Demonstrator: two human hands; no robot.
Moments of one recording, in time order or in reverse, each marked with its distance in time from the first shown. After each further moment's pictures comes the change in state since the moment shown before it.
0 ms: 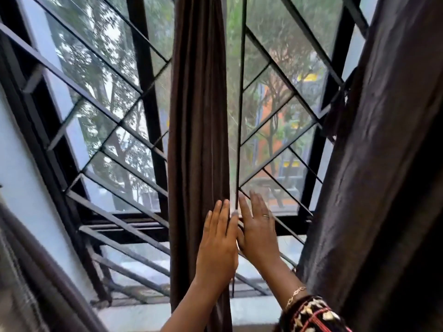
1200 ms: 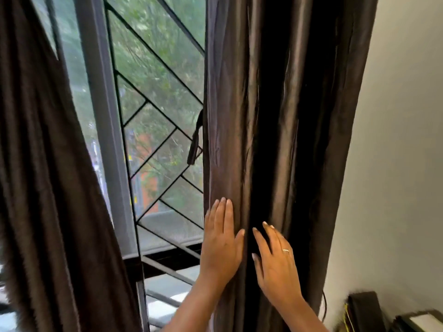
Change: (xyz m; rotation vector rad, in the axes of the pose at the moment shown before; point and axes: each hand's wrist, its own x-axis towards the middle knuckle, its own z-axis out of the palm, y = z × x) left_hand 0.094 0.232 0.053 -0.417 0.093 0.059; right_hand -0.081 0.229 -0.151 -0.275 0.118 0.107
